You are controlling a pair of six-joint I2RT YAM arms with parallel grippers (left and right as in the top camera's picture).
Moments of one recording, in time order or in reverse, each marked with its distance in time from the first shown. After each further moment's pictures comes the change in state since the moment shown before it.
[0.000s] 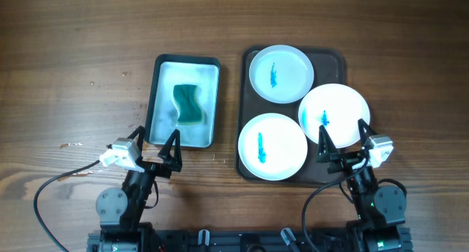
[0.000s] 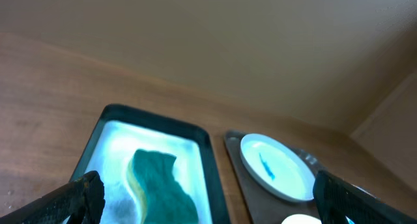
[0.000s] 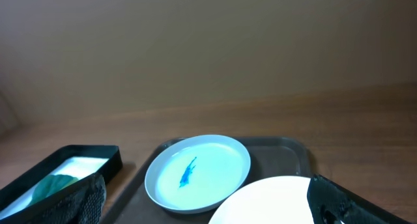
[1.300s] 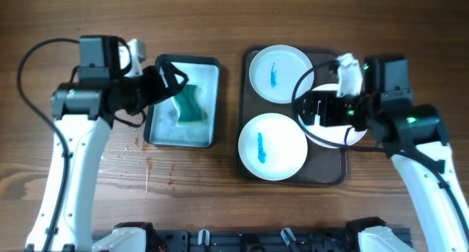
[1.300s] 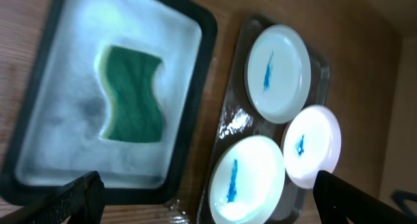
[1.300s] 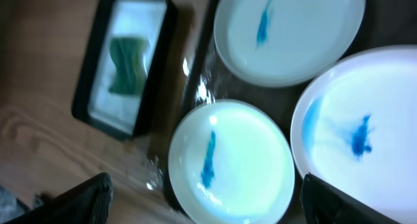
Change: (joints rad) left arm -0.031 1.363 1.266 -0.930 0.154 0.000; right arm 0.029 1.183 1.109 -0.950 -0.342 -0.027
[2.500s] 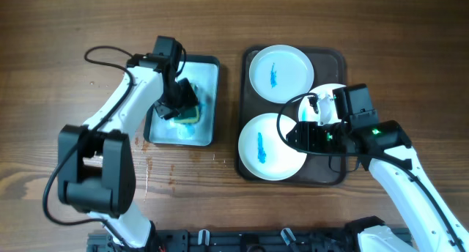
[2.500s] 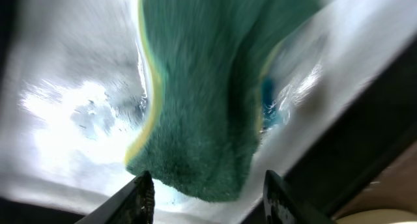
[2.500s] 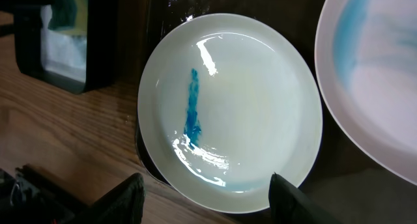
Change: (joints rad) left arm -0.163 0.470 0.019 0.032 -0.319 -0.212; right arm 0.064 0.006 -0.292 0.130 -0.016 0.083
